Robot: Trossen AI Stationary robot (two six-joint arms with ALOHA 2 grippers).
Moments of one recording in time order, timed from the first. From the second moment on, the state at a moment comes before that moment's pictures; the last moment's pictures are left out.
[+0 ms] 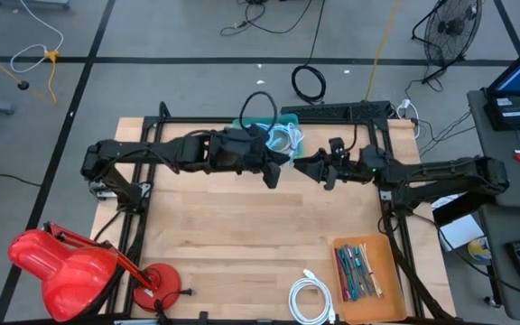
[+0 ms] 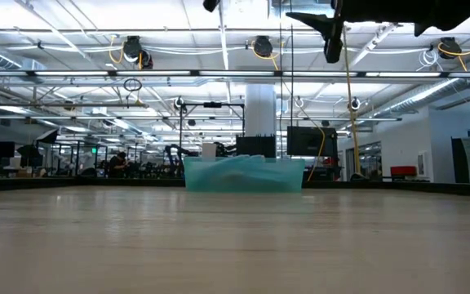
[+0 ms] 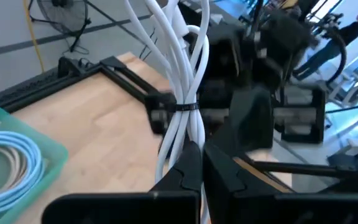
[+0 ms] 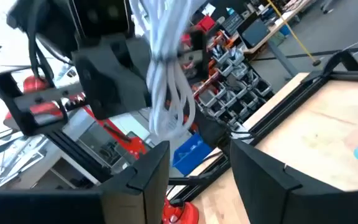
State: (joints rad) left arm -0.01 1.65 1.67 -0.36 -0.23 -0.58; right arm -0.10 1.03 0.59 0.58 -0.02 0.80
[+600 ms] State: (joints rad) left arm -0.03 1.67 1.67 -0.36 -0.18 -0.58; right arm -0.06 1.07 0.59 0.76 0.03 0.74
